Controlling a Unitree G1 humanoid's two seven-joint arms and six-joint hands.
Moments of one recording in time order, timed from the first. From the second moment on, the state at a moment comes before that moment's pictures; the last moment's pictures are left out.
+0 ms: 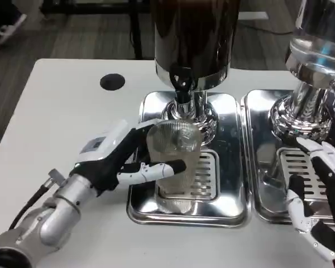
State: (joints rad) left arm -0.55 0.39 -0.36 1.16 0.55 -0.87 0.26; right arm 0.51 -0.26 0.00 -0.30 -0.71 -0.39 -0.33
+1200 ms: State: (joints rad) left arm -0.55 0.46 -0.41 0.97 0.68 -0.83 0.35; right arm 0.51 -0.28 -0.02 -0.29 -0.67 -0.39 -0.30
